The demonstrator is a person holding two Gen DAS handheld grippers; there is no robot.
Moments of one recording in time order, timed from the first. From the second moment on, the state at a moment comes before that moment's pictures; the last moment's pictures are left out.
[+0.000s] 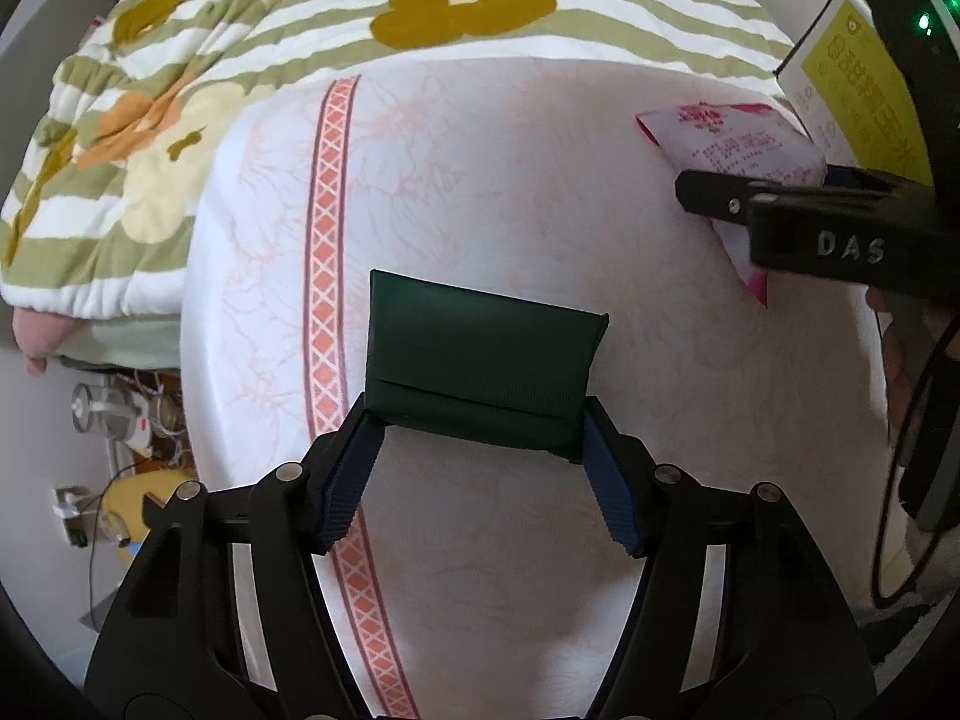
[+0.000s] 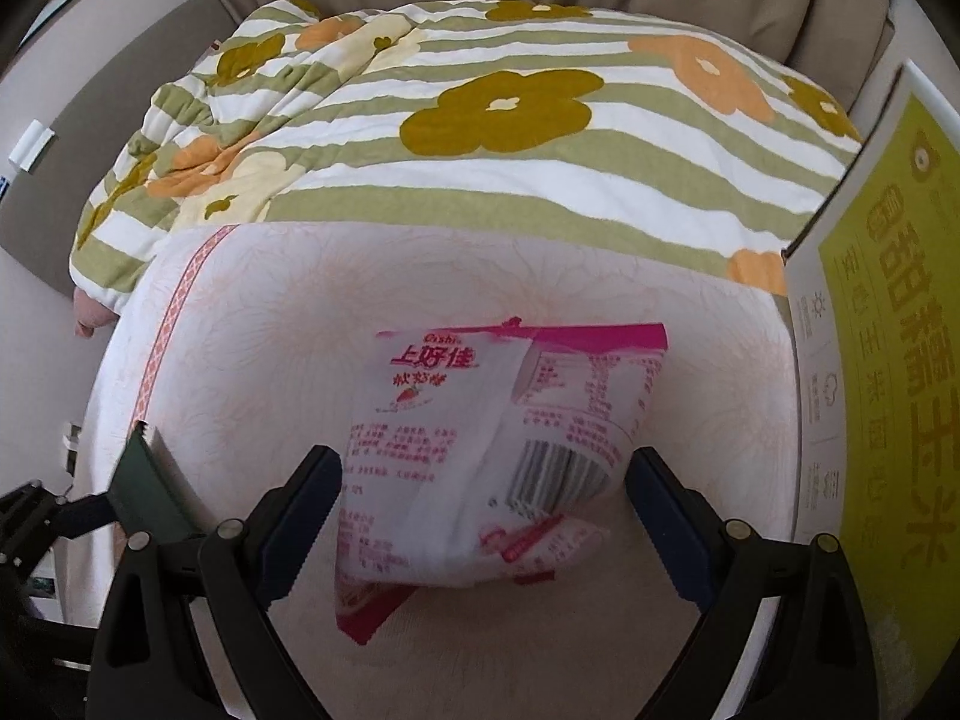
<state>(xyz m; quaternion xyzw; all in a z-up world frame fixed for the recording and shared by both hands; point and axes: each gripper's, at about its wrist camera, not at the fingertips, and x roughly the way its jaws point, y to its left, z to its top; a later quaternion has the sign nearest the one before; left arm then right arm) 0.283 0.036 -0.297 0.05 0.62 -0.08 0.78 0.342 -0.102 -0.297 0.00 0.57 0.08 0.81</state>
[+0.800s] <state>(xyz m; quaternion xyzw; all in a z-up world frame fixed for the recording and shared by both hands) 0.305 0.030 -0.139 0.07 0.47 -0.15 0.86 0.286 -0.113 -0.144 0.03 0.46 0.05 0.88</state>
